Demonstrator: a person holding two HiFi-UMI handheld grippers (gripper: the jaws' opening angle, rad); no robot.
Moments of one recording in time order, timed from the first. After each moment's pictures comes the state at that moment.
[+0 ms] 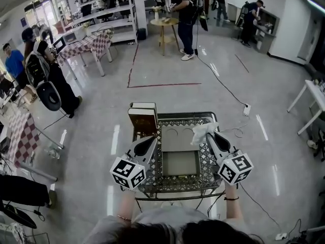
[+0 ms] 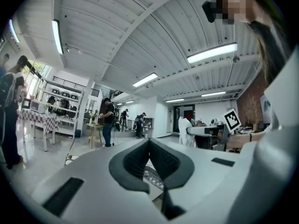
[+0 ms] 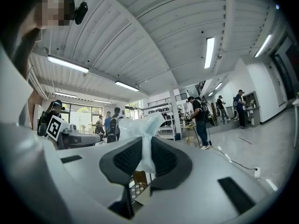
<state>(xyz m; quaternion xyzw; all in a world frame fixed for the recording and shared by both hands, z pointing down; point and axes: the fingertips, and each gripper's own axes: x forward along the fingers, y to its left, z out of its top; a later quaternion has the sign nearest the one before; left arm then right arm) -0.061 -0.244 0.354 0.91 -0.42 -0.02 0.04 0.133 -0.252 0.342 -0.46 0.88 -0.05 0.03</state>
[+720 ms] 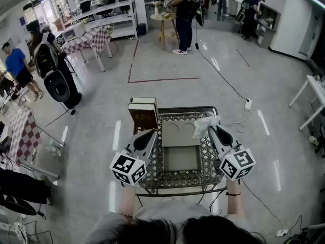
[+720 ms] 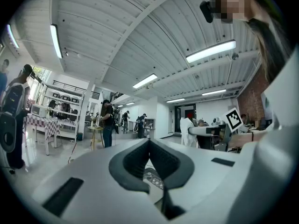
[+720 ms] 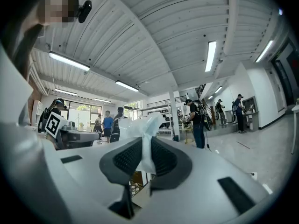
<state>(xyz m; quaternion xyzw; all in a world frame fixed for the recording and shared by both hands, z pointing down) -0.062 -0.248 0.345 0.90 -0.42 -0.02 0.02 0.137 -0.255 0.336 -0.47 0.88 -0.03 0.02</state>
